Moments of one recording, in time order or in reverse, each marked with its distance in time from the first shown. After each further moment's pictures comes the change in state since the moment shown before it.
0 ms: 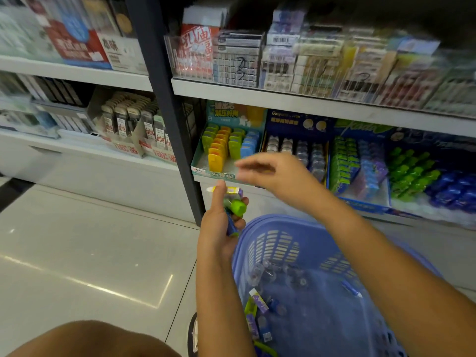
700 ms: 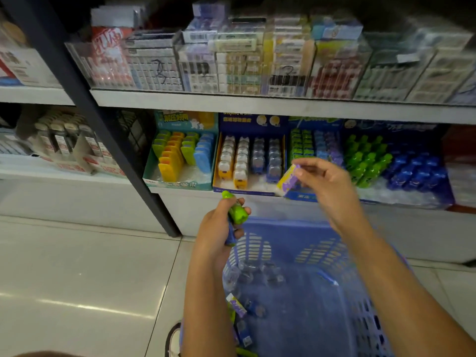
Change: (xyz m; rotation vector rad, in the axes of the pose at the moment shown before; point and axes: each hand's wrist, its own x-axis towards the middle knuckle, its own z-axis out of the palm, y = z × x) left_hand 0.007 -0.041 0.053 0.294 -0.130 -0.080; right_hand -0.075 0.099 -0.075 0.416 0.592 0.215
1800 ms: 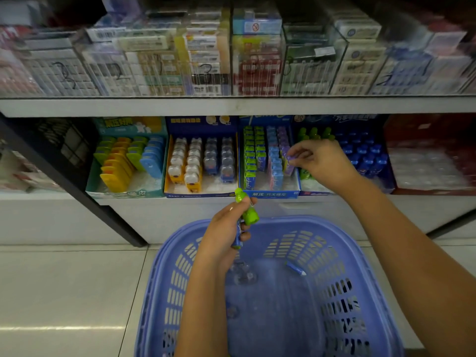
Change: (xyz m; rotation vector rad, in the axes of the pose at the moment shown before) left_hand 0.007 -0.040 0.070 0.173 -0.285 -0.029; right_hand 0.053 0.005 -0.102 -0.794 -0.081 -0.110
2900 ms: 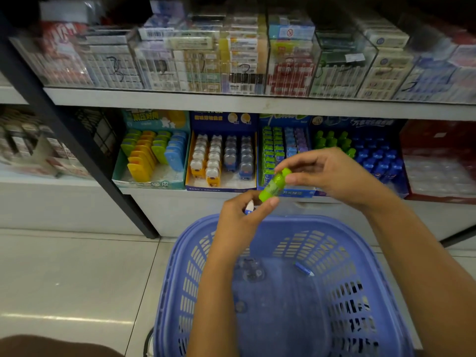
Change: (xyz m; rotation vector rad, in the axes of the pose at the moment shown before) left_hand -0.020 0.008 -0.010 0.471 0.083 0.433; right_hand -0.048 -0.080 -0.011 0.529 -0.364 -0.059
